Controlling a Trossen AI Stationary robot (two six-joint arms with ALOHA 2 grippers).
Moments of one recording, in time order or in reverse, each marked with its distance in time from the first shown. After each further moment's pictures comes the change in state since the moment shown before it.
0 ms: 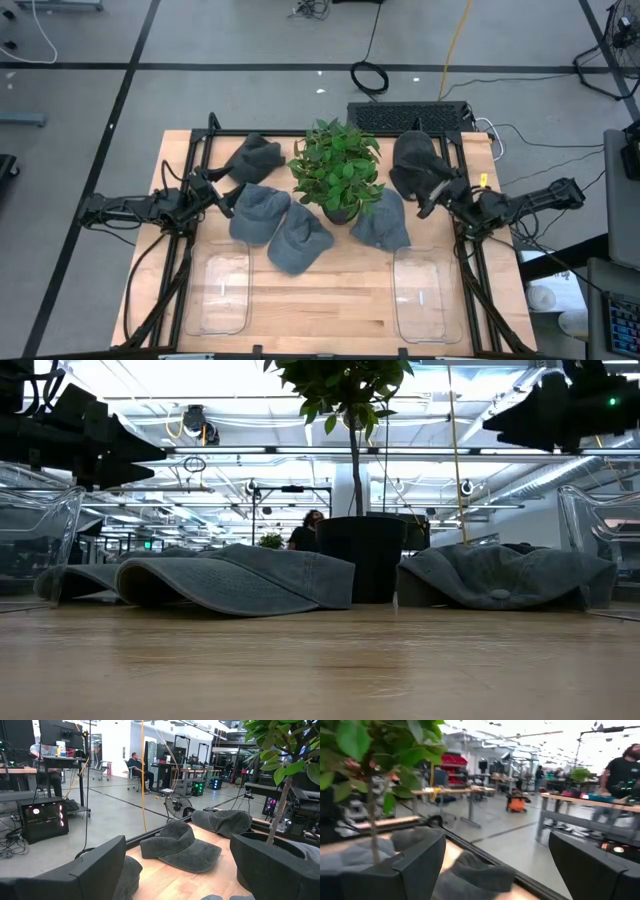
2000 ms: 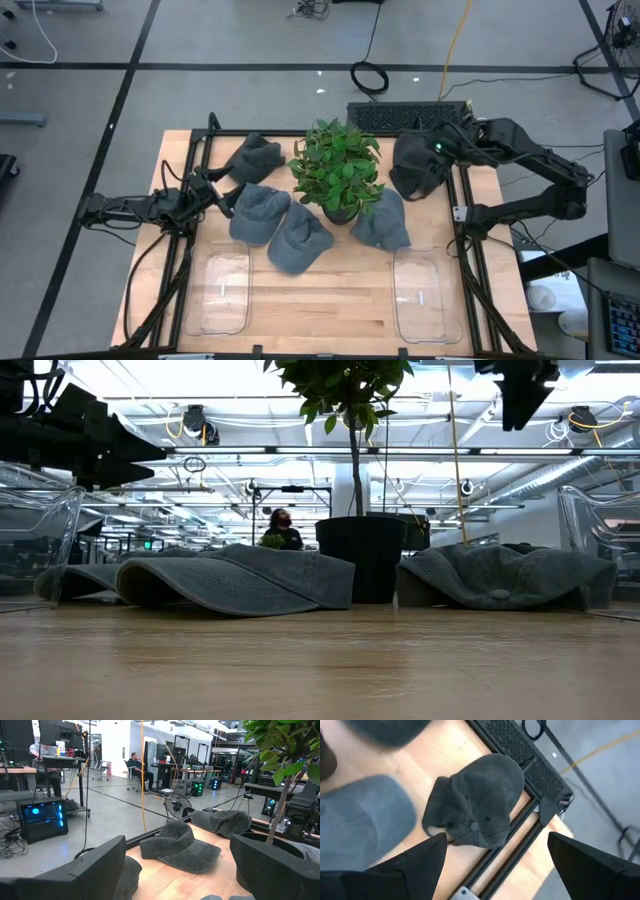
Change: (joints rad) left arm 0.000 0.000 0.000 0.007 0.000 0.000; right arm -0.642 0.895 1.321 -1.884 -0.547 0.531
